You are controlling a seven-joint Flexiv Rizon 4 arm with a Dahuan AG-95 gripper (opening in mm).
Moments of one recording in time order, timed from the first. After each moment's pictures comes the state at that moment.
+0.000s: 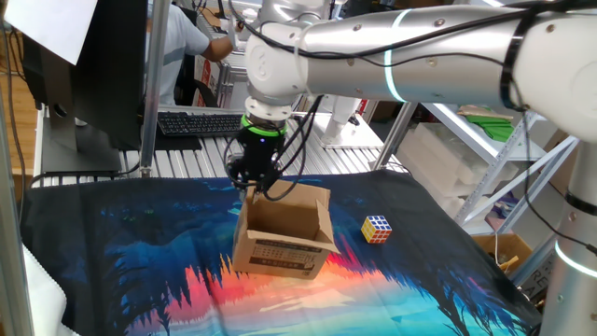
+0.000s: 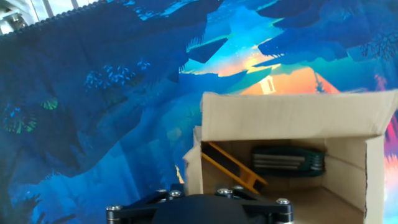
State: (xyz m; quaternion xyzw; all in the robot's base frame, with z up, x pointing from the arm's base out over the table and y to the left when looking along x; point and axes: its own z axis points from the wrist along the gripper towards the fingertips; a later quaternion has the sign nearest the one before) arm 0.630 0.150 0.169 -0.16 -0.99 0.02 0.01
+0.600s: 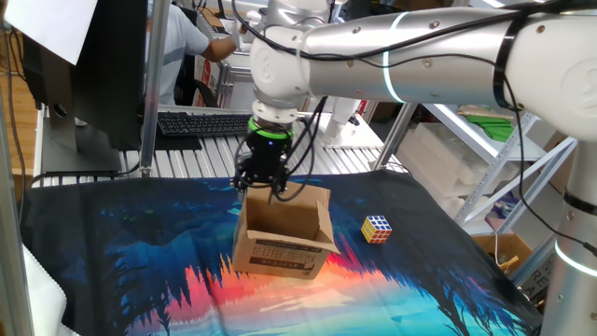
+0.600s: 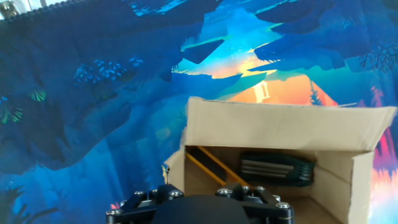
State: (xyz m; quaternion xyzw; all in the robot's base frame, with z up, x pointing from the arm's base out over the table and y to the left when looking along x) arm 0.625 0.125 0.162 -0.12 -0.99 0.02 0.02
